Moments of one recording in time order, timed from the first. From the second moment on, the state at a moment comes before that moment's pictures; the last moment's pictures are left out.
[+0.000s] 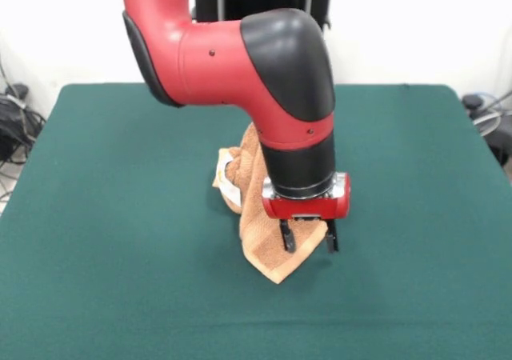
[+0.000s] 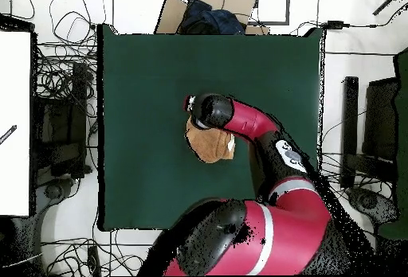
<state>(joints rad) -0.38 -0.33 0.22 1.47 0.03 0.41 1.57</state>
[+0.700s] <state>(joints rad) -0.26 -0.32 0.10 1.42 0.02 0.41 1.57</state>
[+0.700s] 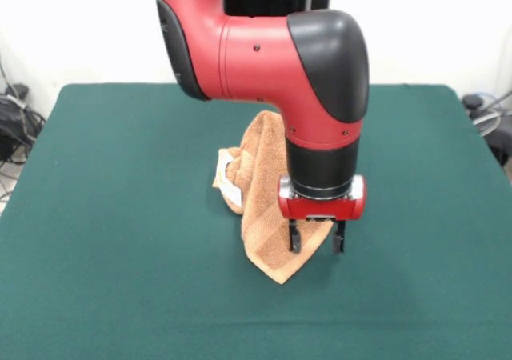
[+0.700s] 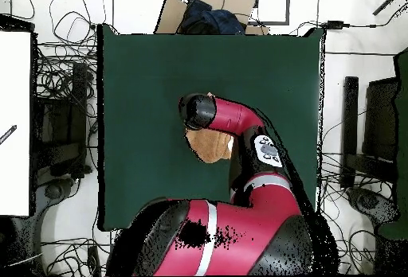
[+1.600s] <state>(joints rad) -0.25 -0.30 0.09 1.39 0.03 0.43 1.57</state>
